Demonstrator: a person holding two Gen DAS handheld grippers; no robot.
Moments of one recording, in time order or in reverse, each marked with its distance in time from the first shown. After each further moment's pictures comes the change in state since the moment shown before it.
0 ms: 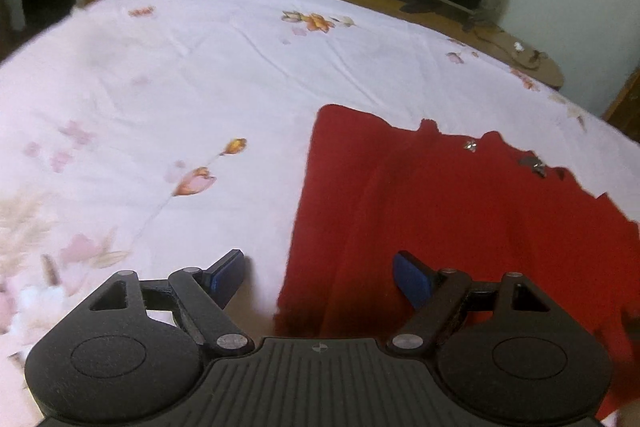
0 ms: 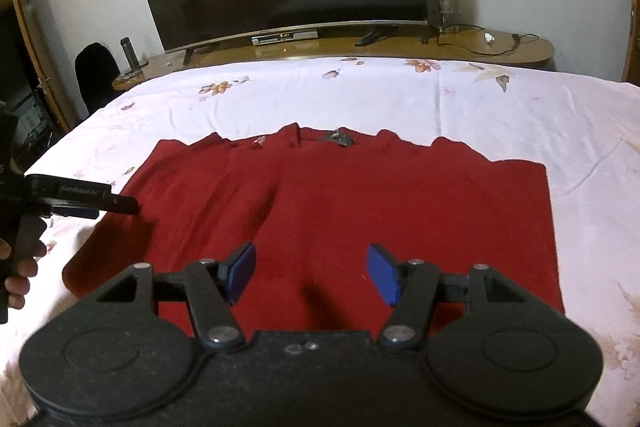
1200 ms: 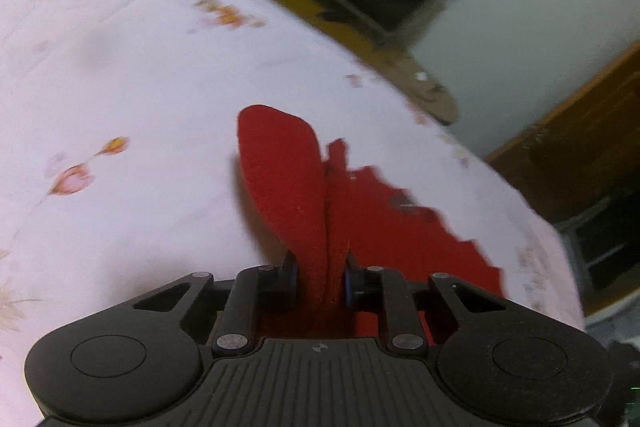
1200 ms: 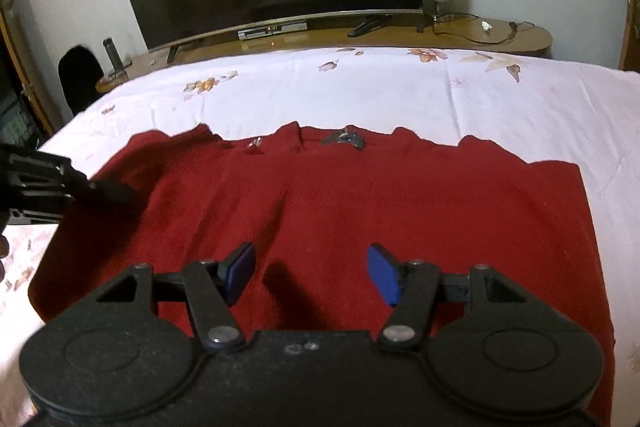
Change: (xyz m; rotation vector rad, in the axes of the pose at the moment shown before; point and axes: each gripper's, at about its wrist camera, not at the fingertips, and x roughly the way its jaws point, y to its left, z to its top) left arm -0.007 -0.006 0.028 -0.154 0.028 -0.433; right arm 0.039 0.012 0.011 0.043 0.013 -0.025
